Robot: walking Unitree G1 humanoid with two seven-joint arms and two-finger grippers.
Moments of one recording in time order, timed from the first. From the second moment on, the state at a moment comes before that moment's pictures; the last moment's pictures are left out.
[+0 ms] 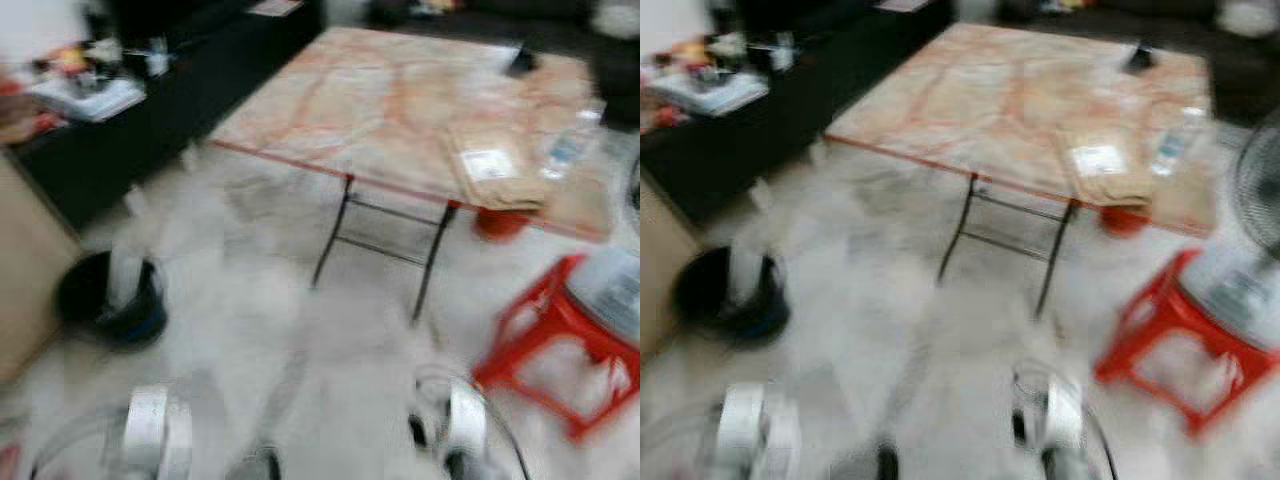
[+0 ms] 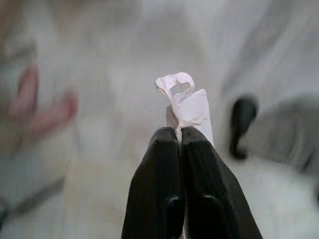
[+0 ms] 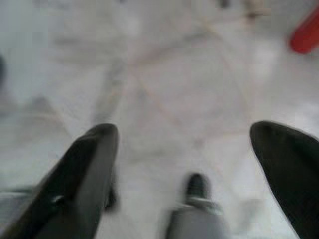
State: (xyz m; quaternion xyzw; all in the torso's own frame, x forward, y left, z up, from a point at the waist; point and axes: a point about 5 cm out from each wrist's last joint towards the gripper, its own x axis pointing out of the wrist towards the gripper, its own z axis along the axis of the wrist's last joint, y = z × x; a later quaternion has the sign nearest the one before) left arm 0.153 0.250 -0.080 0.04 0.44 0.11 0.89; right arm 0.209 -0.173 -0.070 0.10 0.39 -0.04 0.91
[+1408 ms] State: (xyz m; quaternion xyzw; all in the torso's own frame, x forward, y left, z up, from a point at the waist) left arm 0.156 0.247 -0.081 0.01 0.43 0.16 0.89; right arm 0.194 -0.174 -0.079 0.07 0.43 -0.03 0.90
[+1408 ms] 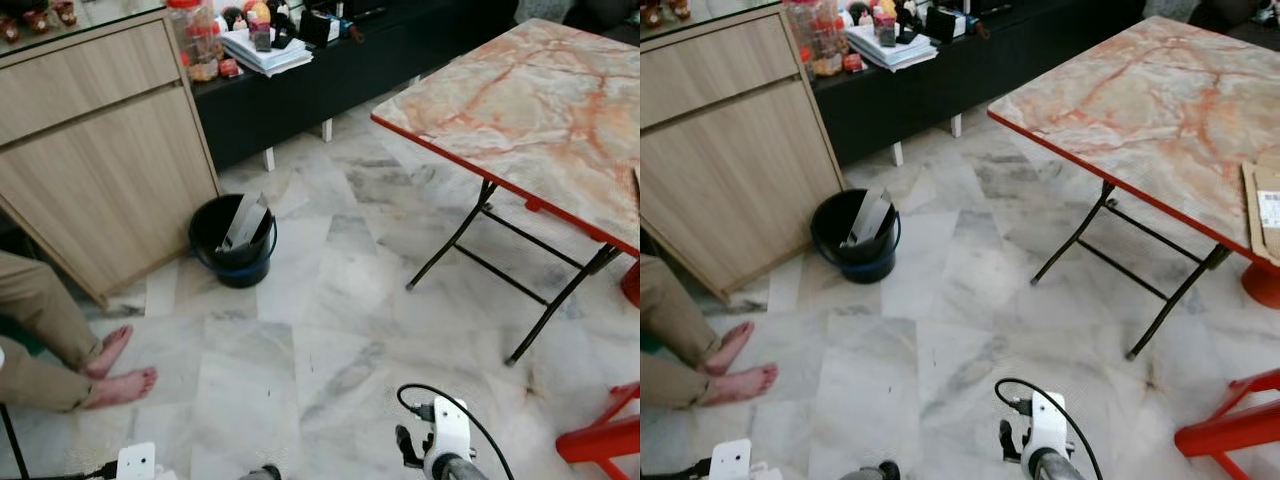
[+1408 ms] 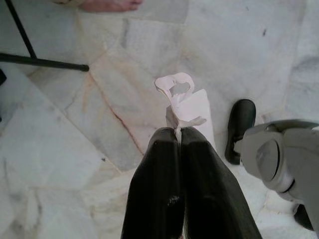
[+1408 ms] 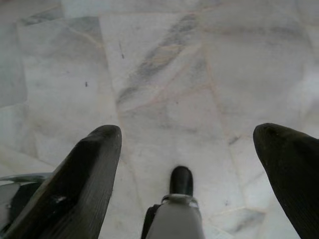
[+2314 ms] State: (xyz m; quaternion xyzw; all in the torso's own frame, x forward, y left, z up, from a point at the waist) left arm 0.152 0.242 -0.084 0.02 0.44 0.16 0.88; right arm 0.191 -0.176 -0.081 0.06 0.44 -0.04 0.90
